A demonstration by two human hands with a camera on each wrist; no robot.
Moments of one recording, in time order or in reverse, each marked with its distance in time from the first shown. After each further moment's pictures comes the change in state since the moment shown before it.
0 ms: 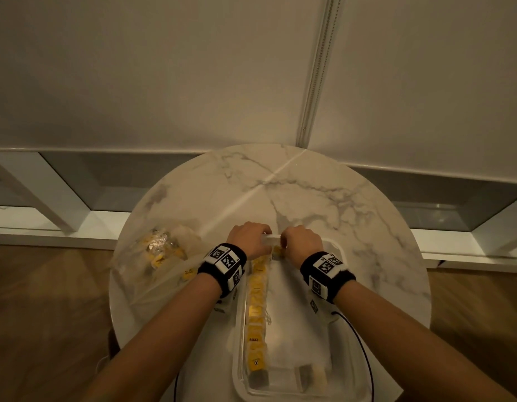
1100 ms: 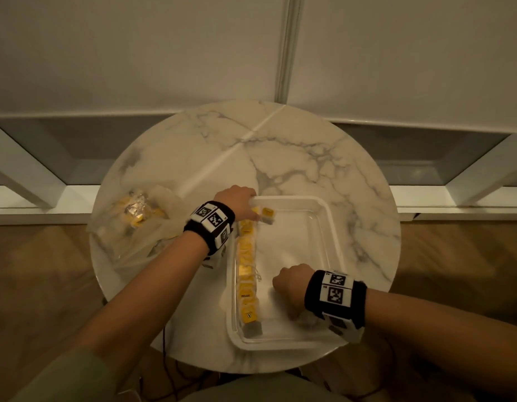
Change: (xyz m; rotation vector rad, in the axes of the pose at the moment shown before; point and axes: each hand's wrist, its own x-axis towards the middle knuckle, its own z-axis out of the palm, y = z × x) left_hand -0.013 0.021 0.003 0.094 -0.168 -0.014; right_hand -0.142 0.003 0.045 -0.369 -0.668 -0.299
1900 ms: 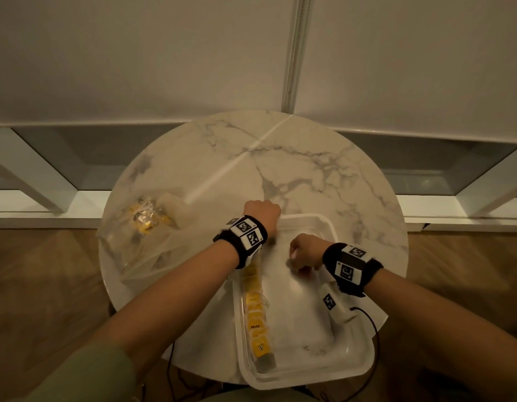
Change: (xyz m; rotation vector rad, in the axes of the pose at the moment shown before) left_hand -0.001 0.050 0.014 0.354 0.055 0.069; right_hand 0.038 0.077 -0.027 0.784 0.159 0.194
